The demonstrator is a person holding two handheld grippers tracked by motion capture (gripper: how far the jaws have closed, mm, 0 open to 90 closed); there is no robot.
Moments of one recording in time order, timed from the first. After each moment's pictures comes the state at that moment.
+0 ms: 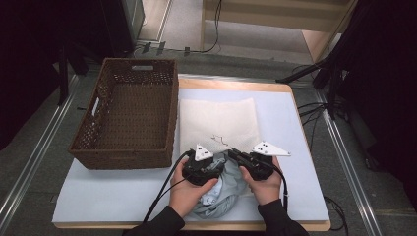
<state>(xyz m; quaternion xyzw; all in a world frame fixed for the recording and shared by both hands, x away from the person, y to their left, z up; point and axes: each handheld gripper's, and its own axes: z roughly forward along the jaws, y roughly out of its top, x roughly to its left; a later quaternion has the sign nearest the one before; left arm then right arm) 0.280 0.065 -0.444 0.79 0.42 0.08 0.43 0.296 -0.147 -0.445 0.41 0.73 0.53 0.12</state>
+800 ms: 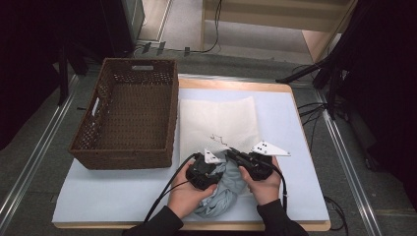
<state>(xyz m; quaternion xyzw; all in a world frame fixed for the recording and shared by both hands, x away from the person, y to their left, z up) 0.276 0.053 -0.444 0.83 0.42 0.08 0.36 0.295 -0.145 -0.441 0.41 0.73 0.54 0.11</state>
